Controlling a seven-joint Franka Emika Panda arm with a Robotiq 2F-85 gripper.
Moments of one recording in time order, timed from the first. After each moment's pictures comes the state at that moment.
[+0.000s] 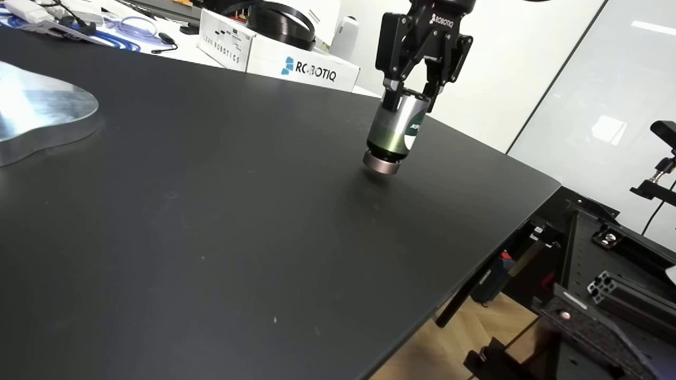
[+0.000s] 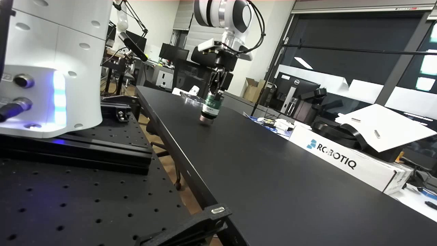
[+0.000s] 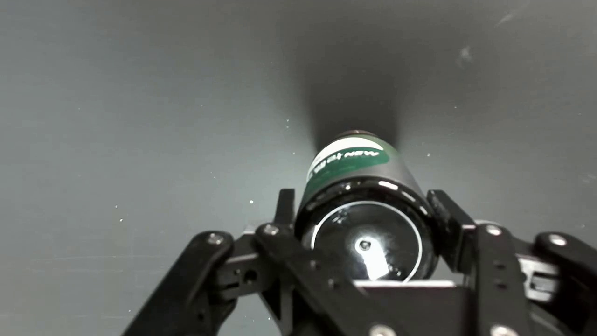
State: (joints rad) arm 0.20 0.15 0.18 -2.43 -0.14 2.48 0.72
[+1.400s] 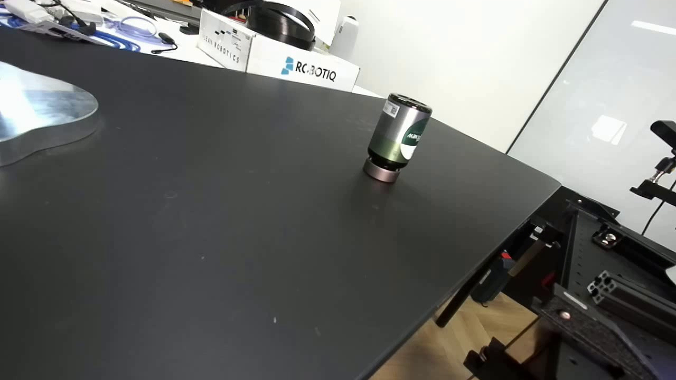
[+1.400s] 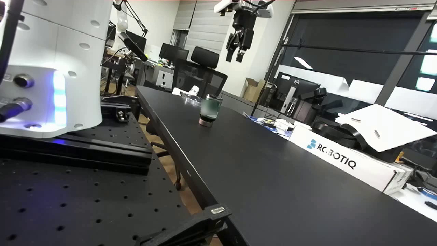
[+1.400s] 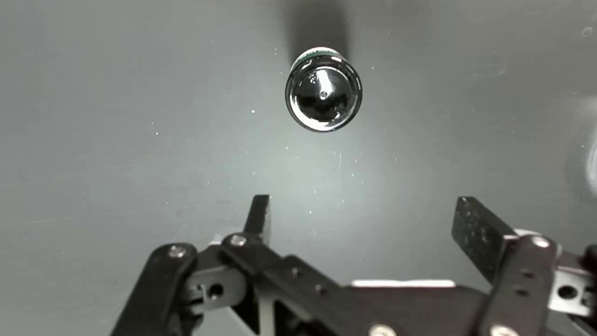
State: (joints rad) arm 0.19 -0.15 0.17 -2.37 -0.03 2.28 0.64
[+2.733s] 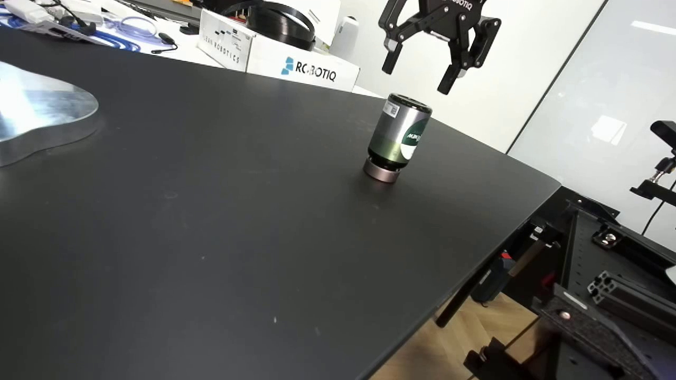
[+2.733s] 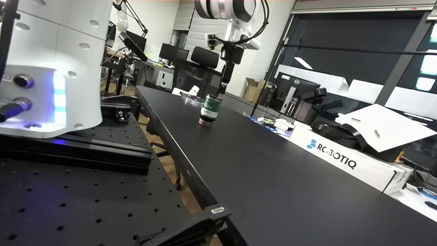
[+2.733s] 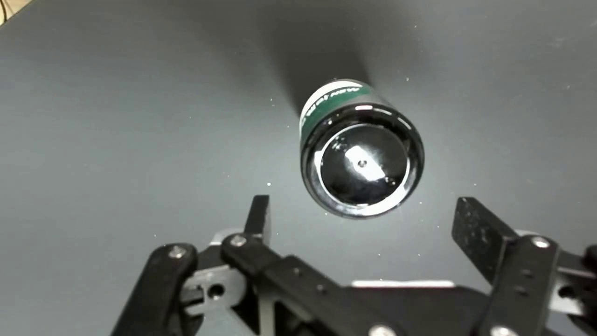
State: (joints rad) arm 0.16 0.03 0.17 -2.53 -0.08 2.62 1.00
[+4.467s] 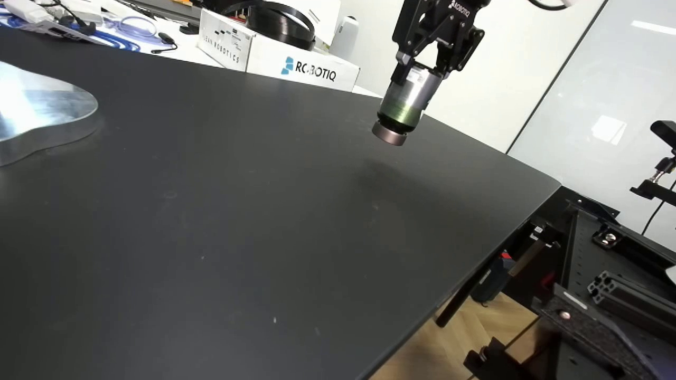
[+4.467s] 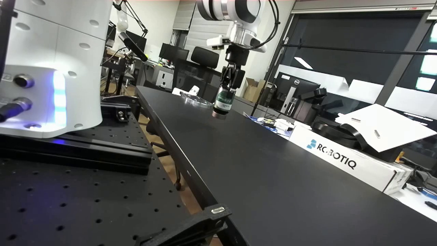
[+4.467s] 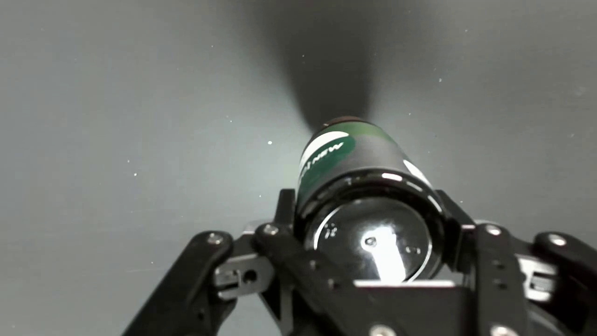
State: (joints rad) arm 0.16 0.03 0.12 -2.56 -0.05 2.67 0.58
